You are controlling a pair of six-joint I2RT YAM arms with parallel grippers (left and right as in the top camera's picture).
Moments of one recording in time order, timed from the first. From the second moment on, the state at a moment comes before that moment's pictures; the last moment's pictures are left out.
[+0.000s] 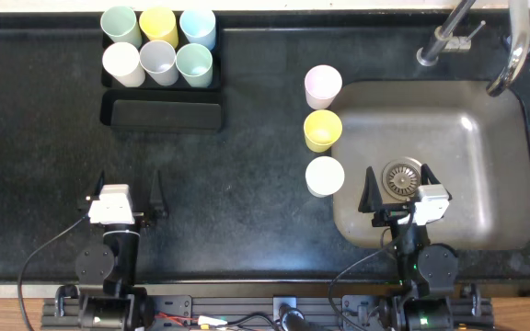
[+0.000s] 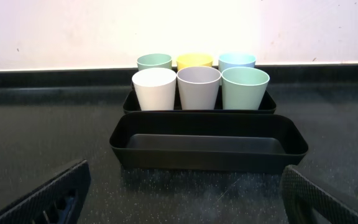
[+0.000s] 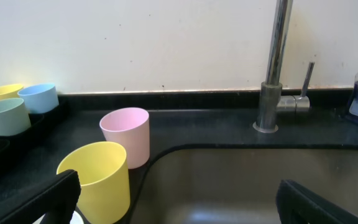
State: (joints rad) left arm -0.03 0.01 0.01 -0.08 -0.05 0.02; right arm 0.08 0.01 0.03 -0.04 -0.02 0.10
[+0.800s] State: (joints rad) left arm -0.03 0.01 0.01 -0.08 -0.05 0.02; right arm 0.08 0.01 0.03 -0.04 -0.02 0.10
